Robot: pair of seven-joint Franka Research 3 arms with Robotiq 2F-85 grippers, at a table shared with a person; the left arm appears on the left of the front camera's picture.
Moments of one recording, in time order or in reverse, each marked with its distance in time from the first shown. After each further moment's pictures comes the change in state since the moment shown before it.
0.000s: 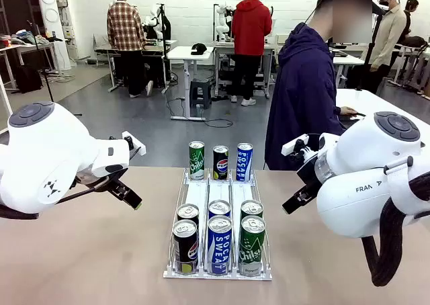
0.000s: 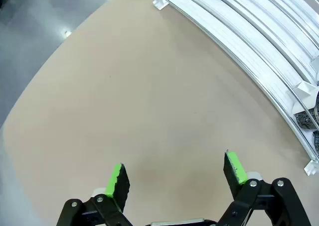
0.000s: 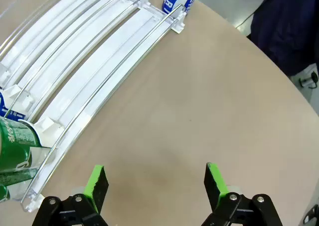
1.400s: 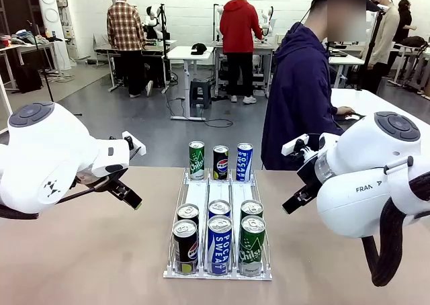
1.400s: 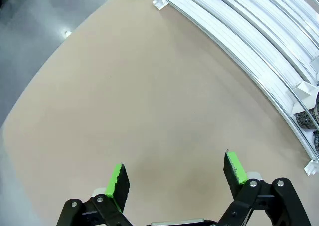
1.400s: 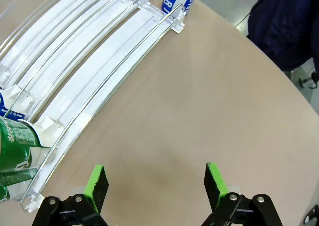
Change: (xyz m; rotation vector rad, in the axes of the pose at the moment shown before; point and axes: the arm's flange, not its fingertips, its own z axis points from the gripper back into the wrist) left arm 0.000 0.000 0.000 0.000 0.000 -0.001; right arm 0.000 0.000 0.000 0.000 0.000 0.000
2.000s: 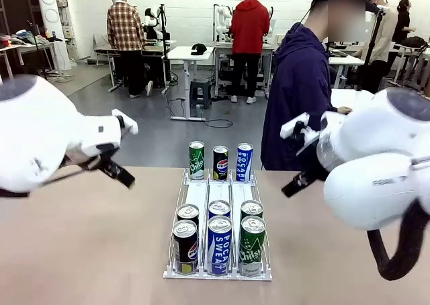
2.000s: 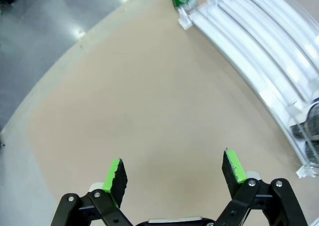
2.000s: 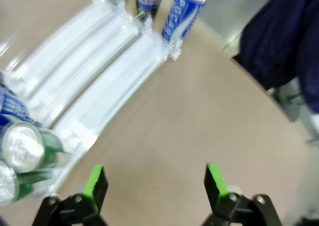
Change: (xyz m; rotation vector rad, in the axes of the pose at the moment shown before) left arm 0.027 0.023 0.060 0.046 -0.063 0.021; right arm 0.029 0.015 0.071 -0.050 -0.089 0.062
